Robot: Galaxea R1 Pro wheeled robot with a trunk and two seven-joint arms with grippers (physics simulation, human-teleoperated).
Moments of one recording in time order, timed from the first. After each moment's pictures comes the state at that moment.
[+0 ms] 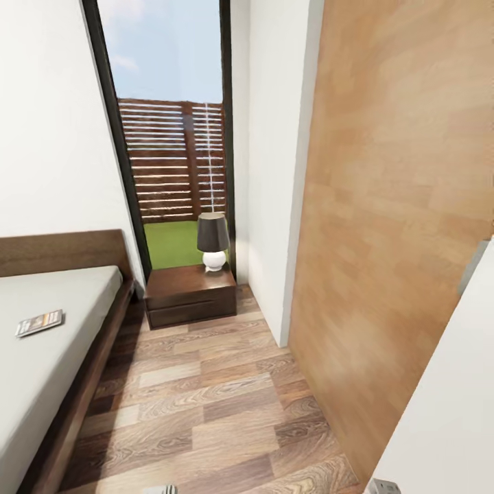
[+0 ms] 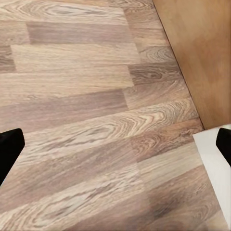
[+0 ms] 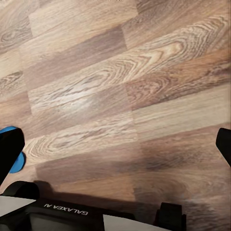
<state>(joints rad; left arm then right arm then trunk) -0.30 0.03 0.09 -0.19 0.16 -0.27 -0.48 -0.46 -0.20 -0.02 -0.01 -0.14 0.03 0.53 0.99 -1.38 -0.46</state>
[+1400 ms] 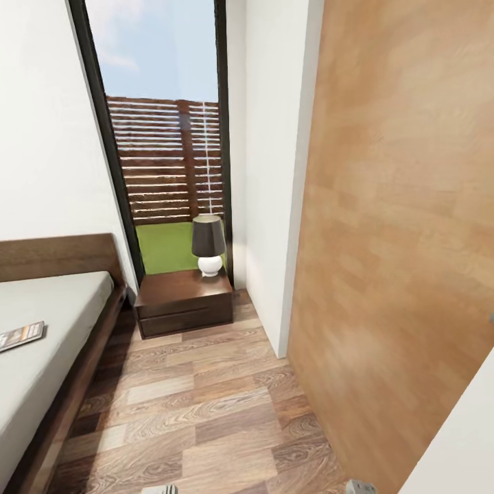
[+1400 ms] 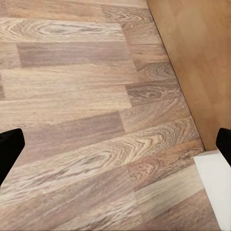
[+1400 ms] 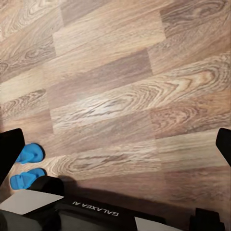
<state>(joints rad) -0.30 0.03 0.09 -0.19 0.17 -0.27 -0.48 -0.46 -0.12 -0.02 -0.01 -0.13 0.03 0.53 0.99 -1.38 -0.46</state>
